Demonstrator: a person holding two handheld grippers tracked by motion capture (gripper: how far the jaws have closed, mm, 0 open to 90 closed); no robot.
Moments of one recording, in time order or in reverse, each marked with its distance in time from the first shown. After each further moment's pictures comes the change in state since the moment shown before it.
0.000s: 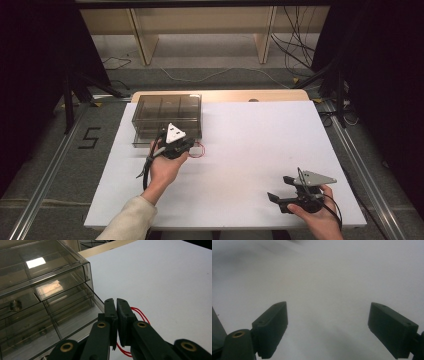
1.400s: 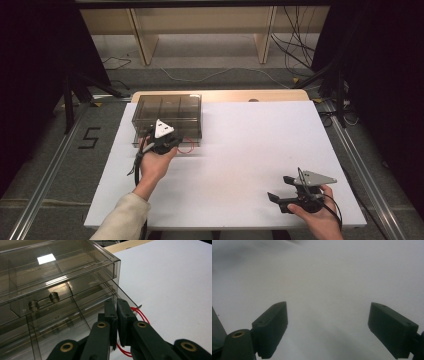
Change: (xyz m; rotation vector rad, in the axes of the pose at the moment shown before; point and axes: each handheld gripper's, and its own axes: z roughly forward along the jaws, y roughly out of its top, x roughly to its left) left arm 0.029 -0.002 -0.009 0.007 0.068 -0.039; right arm 0.000 0.000 0.000 -0.001 -0.001 0.002
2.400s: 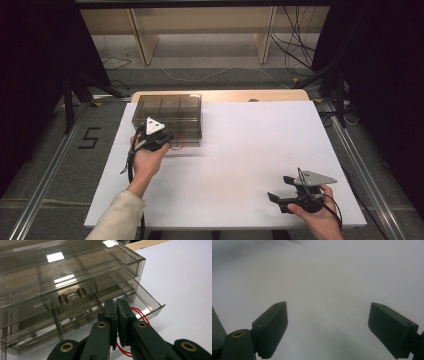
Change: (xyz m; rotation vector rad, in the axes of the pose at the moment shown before) left arm 0.023 -0.002 -0.004 0.001 0.057 -0.032; right arm 0.000 0.000 0.000 0.001 0.000 0.000
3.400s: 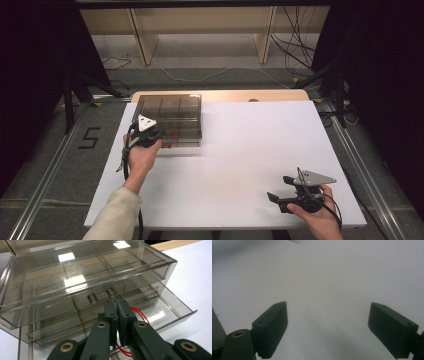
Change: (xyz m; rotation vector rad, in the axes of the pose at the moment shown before) left arm 0.025 -0.004 0.005 -0.017 0.081 -0.037; right arm 0.000 0.000 0.001 0.006 0.000 0.001
